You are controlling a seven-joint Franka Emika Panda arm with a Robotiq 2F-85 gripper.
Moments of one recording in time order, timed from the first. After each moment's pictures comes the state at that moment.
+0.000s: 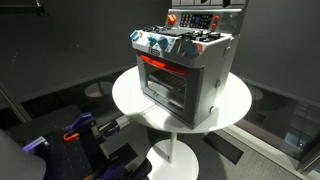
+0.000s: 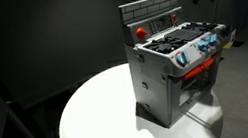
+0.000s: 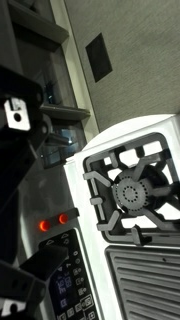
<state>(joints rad) -0.07 -0.10 -0.07 -2.17 0.06 2.48 0.12</state>
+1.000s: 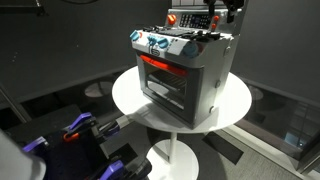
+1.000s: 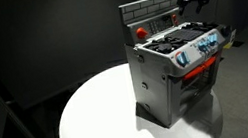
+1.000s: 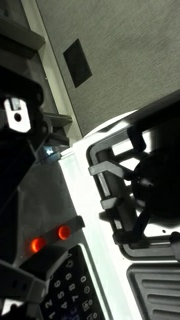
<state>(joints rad) -0.06 0.16 -0.06 -1.92 0.06 2.39 0.22</state>
